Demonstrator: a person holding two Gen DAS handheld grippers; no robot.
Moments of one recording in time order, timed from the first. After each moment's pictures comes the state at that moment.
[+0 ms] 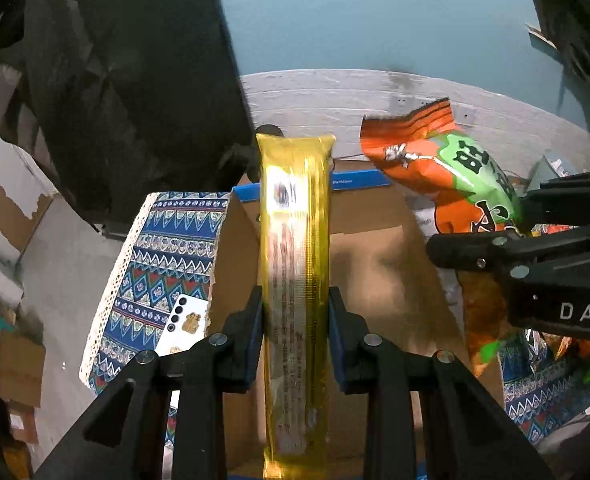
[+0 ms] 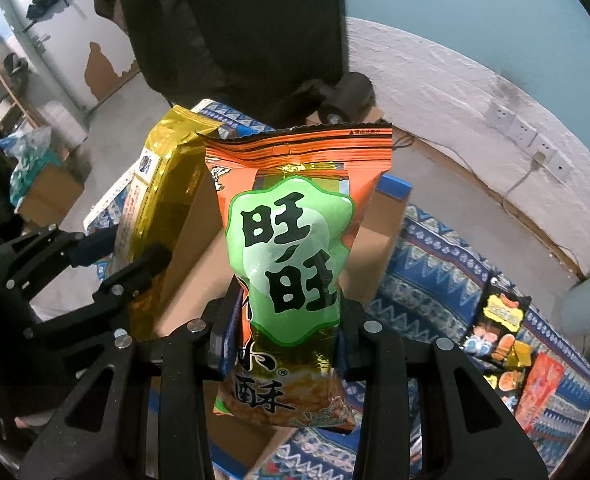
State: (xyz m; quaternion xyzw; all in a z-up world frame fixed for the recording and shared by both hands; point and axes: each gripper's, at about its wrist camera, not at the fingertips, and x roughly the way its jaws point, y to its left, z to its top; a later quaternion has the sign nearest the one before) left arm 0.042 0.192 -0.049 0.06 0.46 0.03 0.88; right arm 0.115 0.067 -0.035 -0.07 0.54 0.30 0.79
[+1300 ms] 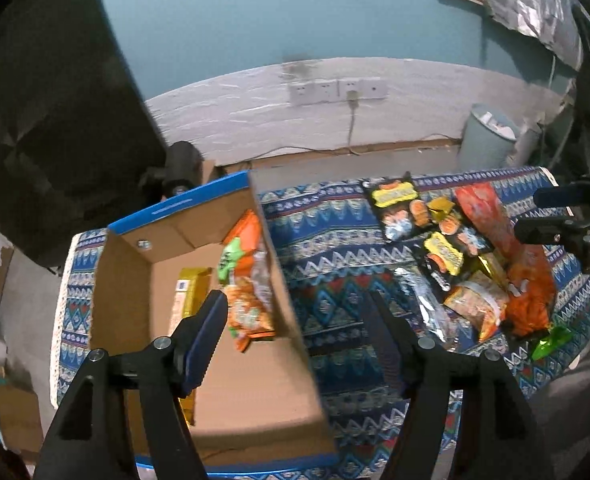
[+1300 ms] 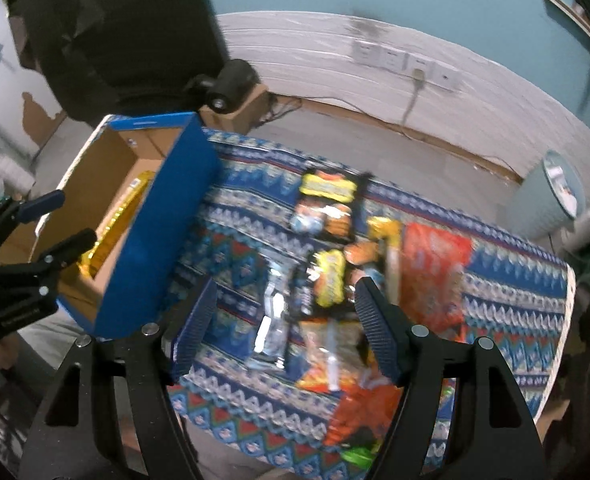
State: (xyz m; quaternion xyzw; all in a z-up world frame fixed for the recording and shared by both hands) left arm 0.025 0.047 -0.044 0.12 0.48 -0.09 0.87; right arm 0.070 -0.162 -0.031 -0.01 0.56 0.17 0.81
